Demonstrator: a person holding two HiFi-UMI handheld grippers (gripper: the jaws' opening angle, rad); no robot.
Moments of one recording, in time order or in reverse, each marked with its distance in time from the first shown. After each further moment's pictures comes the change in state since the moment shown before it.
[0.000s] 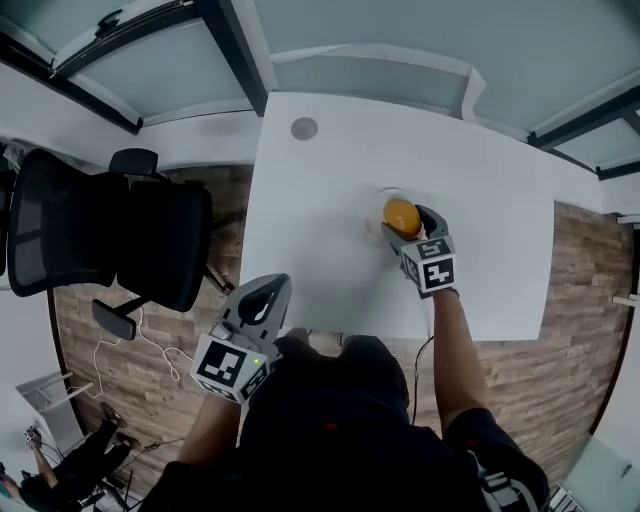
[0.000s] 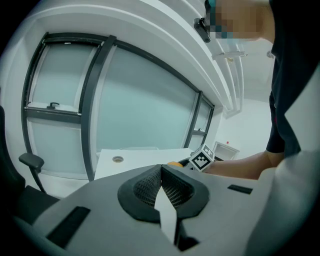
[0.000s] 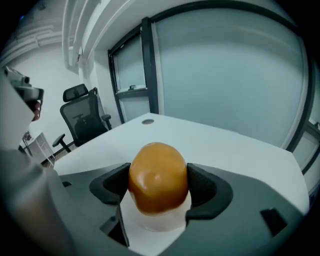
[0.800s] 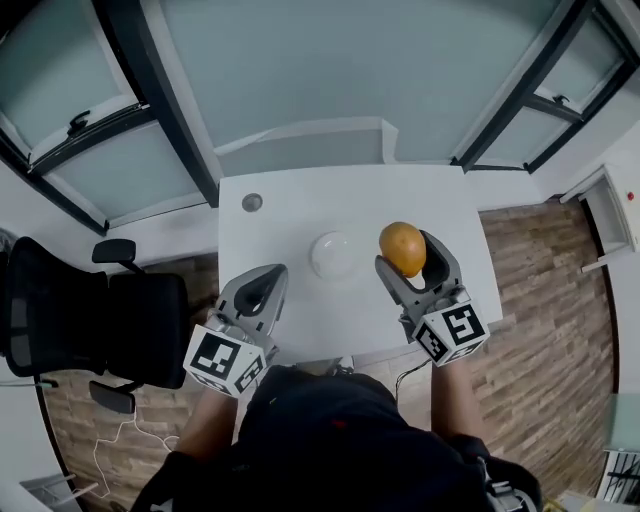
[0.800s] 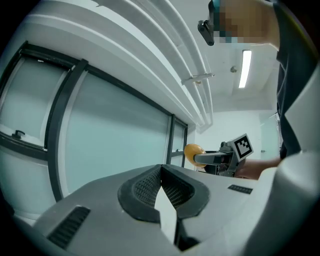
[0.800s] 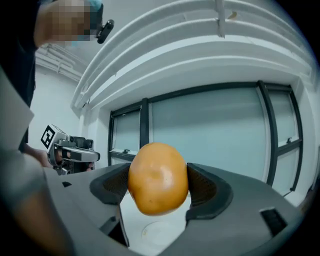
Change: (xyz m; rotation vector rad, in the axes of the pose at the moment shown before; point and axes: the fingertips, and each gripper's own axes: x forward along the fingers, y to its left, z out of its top) left arm -0.009 -0.075 0.140 0.179 -0.274 -0.250; right arm -0.297 0.040 0.159 0.044 -0.674 -0.178
